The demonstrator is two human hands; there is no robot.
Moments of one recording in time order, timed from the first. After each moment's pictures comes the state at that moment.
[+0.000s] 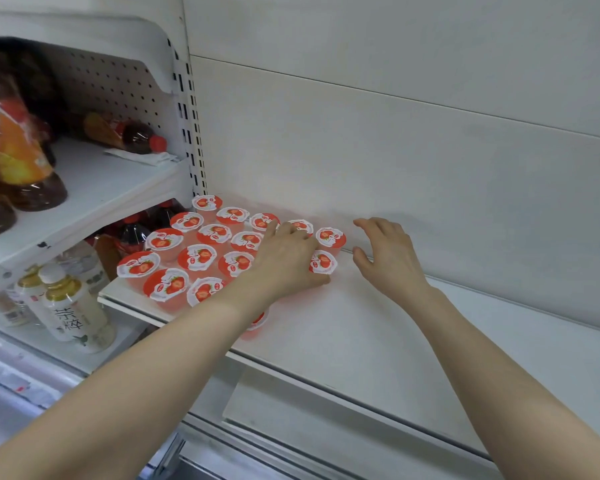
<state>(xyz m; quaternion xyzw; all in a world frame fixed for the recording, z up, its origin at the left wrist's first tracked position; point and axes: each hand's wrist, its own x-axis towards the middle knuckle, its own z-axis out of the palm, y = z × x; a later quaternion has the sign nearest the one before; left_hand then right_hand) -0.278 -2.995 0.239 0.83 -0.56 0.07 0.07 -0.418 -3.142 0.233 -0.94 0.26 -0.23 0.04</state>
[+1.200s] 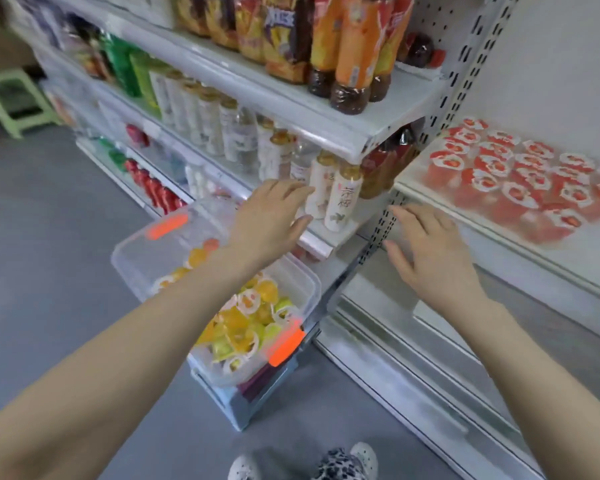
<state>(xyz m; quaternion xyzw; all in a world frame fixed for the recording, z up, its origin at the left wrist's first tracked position) -0.162 -2.510 0.172 0.86 -0.43 0.19 0.20 -0.322 -2.733 0.181 -0.97 0.05 -0.24 0.00</state>
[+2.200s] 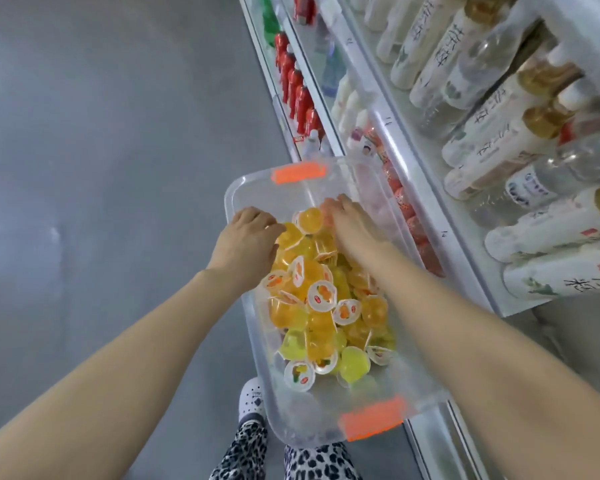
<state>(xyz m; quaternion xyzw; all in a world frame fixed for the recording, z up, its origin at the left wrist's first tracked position) -0.081 -2.318 0.010 0.99 -0.11 -0.05 0.09 0.005 -2.524 -0.042 -0.97 -0.18 0.14 0.09</state>
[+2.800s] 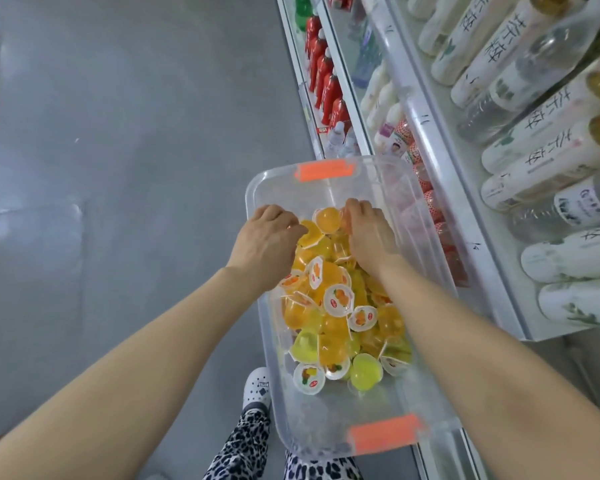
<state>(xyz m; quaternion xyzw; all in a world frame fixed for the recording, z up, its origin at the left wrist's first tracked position) -0.079 -2.323 0.011 0.99 -0.10 -0.06 0.06 0.003 -2.520 -0.070 -0.98 -0.18 0.07 0.10</state>
